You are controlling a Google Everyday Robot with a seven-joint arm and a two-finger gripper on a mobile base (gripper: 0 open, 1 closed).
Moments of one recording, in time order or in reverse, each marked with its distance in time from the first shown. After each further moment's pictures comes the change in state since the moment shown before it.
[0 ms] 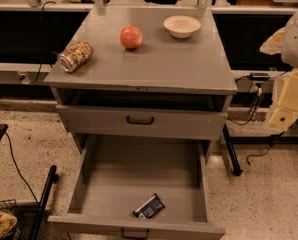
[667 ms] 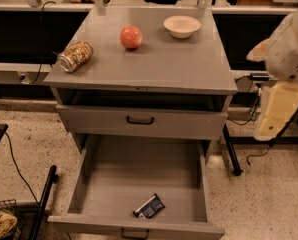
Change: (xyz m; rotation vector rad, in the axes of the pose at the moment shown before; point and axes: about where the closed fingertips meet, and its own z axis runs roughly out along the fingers) arm -0.004 -0.001 0.025 0.009 0.018 -0.076
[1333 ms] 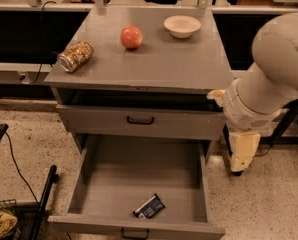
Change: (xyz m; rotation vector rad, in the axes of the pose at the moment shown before) arm -0.016 0.029 0.115 -0.014 -0.001 -0.321
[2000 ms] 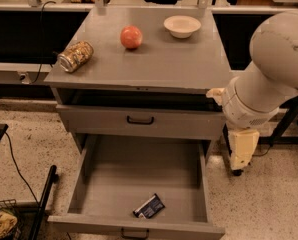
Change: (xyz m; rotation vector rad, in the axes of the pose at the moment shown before) arm -0.001 -0.002 0.000 0.003 0.012 -0.019
